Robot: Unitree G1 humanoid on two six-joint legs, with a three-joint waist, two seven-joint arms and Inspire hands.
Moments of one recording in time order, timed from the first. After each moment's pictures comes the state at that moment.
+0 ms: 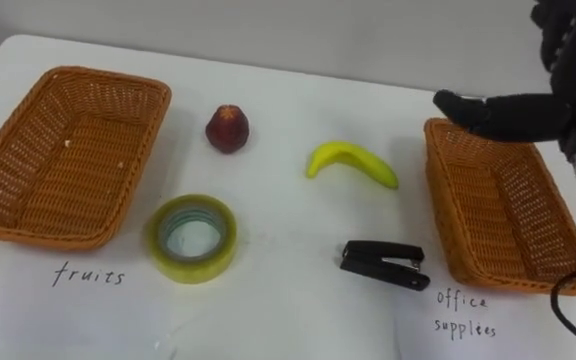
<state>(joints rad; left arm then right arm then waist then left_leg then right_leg) 0.22 0.23 0.16 1.00 0.46 0.02 0.22 -0.05 -0.45 -0.17 -0.23 0.07 -0.02 0.10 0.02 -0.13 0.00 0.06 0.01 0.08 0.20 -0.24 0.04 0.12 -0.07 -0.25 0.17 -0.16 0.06</state>
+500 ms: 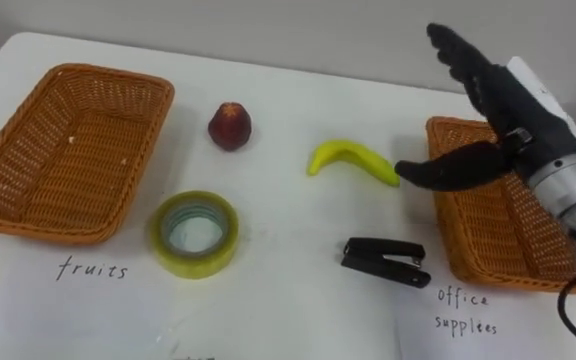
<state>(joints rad) 0.21 0.24 0.14 0.96 0.47 0.04 0.16 -0.05 -0.46 -0.10 -0.21 -0.12 0.05 0.39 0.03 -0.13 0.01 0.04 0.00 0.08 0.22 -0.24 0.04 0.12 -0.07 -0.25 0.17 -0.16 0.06</state>
